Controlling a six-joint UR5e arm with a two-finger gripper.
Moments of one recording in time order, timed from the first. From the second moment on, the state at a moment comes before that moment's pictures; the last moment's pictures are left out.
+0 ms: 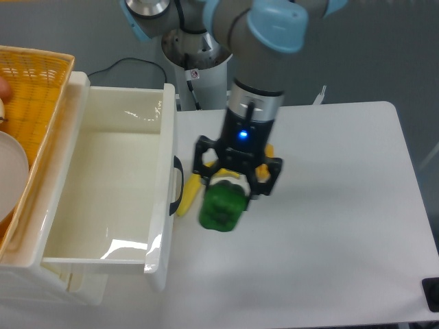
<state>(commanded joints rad) 2.46 -1.74 -1.48 -1.12 1.10 0.63</state>
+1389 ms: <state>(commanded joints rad) 2.28 -1.67 -1.62 -1.15 1.13 0.63</state>
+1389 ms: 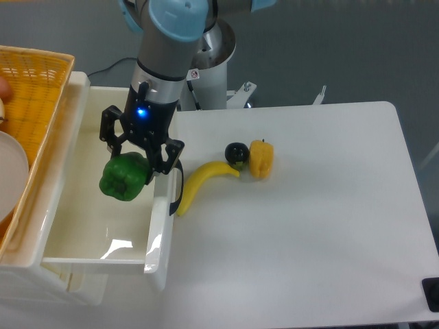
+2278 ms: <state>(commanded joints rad) 2.20 -1.71 -1.66 -1.15 1.23 0.63</state>
